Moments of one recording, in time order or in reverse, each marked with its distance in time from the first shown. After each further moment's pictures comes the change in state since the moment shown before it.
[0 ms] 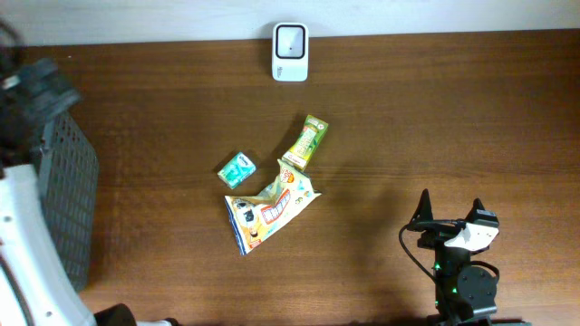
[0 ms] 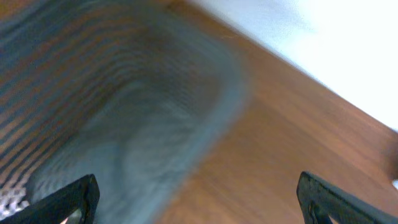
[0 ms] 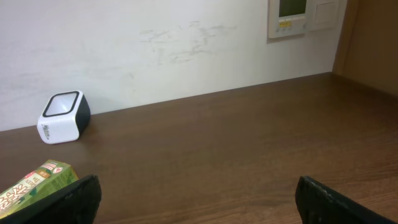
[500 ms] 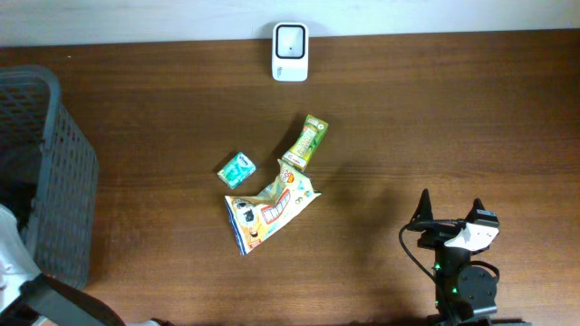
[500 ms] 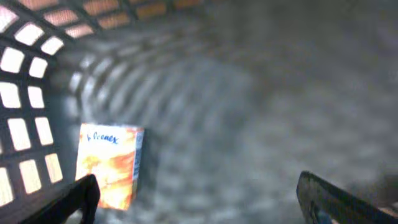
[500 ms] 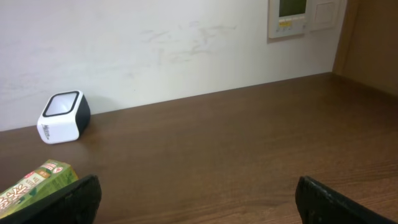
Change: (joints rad) left arm 0.461 0.028 -0.801 0.477 0.019 -0.172; right arm 0.000 0.000 0.000 0.000 0.000 0.000
